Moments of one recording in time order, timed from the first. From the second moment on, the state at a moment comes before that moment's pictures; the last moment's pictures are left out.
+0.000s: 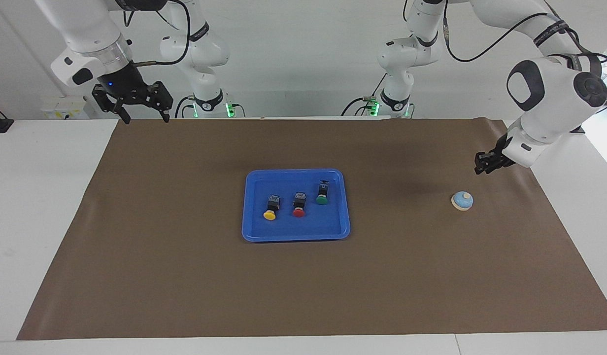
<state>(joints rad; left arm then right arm) 0.11 0.09 -0.03 -1.75 0.00 1.69 0.08 -0.07 -0.04 0.07 -1.55 0.03 1.46 0.01</state>
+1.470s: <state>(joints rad) 0.05 -0.04 -0.04 -1.74 -0.01 1.56 0.06 -0.07 -0.04 0.07 -1.55 0.03 1.46 0.01</state>
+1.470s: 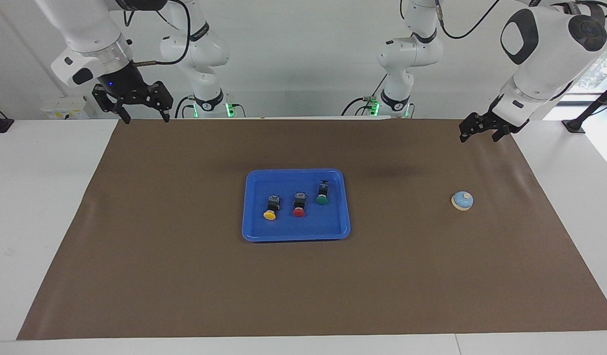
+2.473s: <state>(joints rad) 0.03 -0.01 -0.04 -1.69 -0.01 1.53 0.05 -0.07 -0.04 0.07 -1.55 0.03 1.46 0.01</state>
